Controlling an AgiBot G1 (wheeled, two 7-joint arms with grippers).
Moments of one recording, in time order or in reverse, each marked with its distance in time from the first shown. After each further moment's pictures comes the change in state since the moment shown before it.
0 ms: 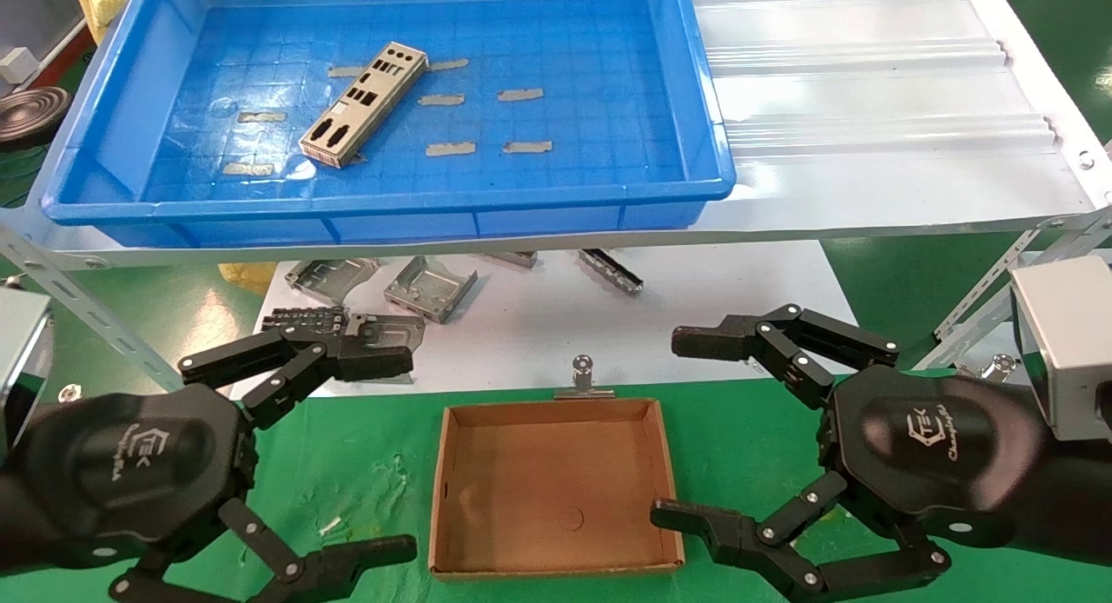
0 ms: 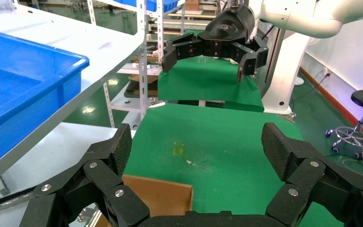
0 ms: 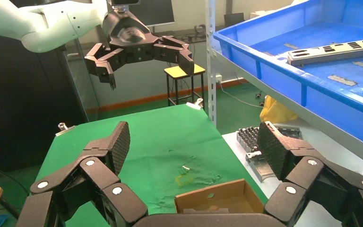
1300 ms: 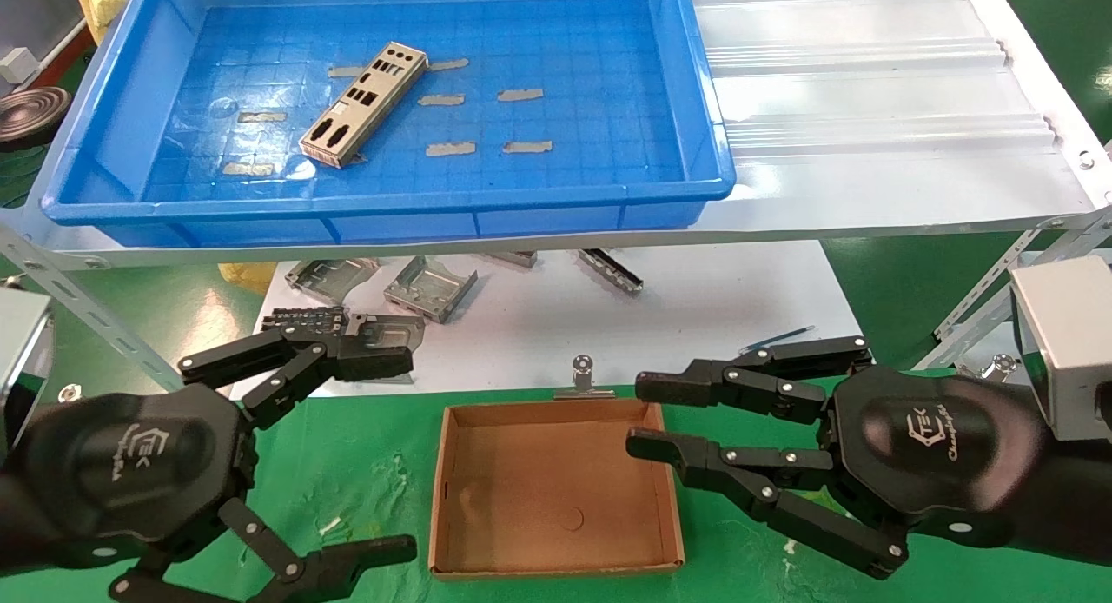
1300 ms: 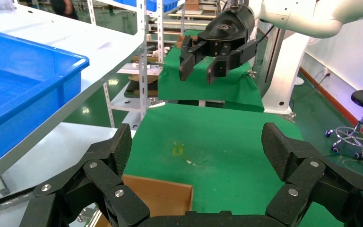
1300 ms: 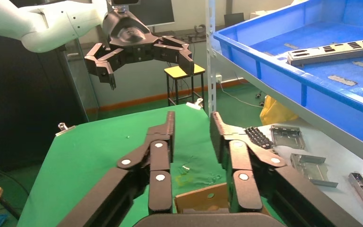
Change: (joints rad) left arm 0.000 0.000 0.000 0.000 0.000 0.000 0.000; right arm 0.000 0.000 0.000 0.000 0.000 0.000 0.000
